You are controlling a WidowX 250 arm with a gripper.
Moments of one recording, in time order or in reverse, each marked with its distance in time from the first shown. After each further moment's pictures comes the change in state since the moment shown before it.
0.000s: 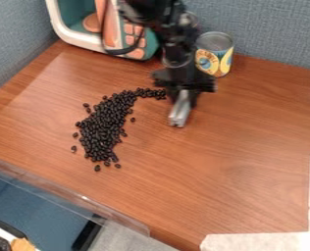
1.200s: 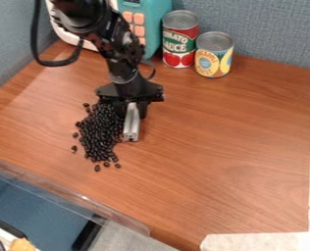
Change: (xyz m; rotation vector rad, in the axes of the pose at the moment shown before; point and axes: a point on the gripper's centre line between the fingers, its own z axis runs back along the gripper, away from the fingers) arm -0.032 0.059 0.020 0.106 -0.042 0.203
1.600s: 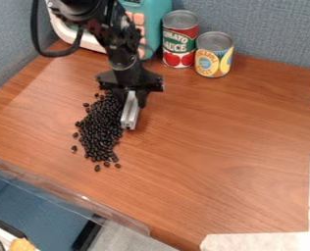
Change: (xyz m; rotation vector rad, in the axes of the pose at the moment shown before) arm 0.026 -0.024 0.014 -0.067 -0.062 -0.143
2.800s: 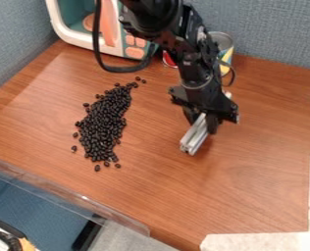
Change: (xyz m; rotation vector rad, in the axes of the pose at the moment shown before) arm -0.050 -0.114 0.008 -0.210 0.092 -0.386
